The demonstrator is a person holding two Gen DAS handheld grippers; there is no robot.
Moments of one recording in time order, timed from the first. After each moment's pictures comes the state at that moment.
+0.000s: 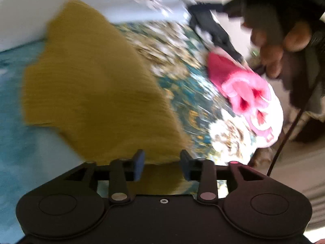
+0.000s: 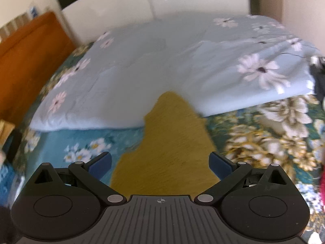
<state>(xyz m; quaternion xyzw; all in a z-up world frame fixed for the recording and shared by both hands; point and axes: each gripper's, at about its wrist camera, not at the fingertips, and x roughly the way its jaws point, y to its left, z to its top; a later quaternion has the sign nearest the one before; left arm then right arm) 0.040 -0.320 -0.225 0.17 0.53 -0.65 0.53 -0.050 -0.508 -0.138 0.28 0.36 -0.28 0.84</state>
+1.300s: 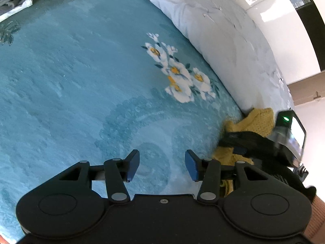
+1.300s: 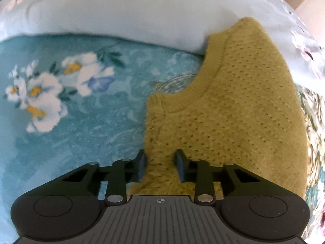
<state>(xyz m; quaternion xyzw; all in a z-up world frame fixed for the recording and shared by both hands) 0.223 -0.146 -0.266 -0.14 0.61 -0.26 0.73 0.165 -0.419 -0.313 0.18 0.57 -0.34 0.73</state>
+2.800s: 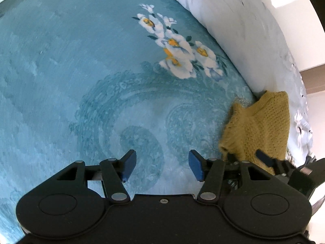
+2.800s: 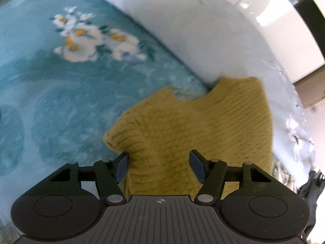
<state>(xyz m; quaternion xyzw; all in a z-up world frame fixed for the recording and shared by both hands) 0.204 -0.194 -0.298 -0.11 0.65 -0.24 0.71 0.116 -0.362 -0.313 -0.11 0.56 -0.24 0.79</state>
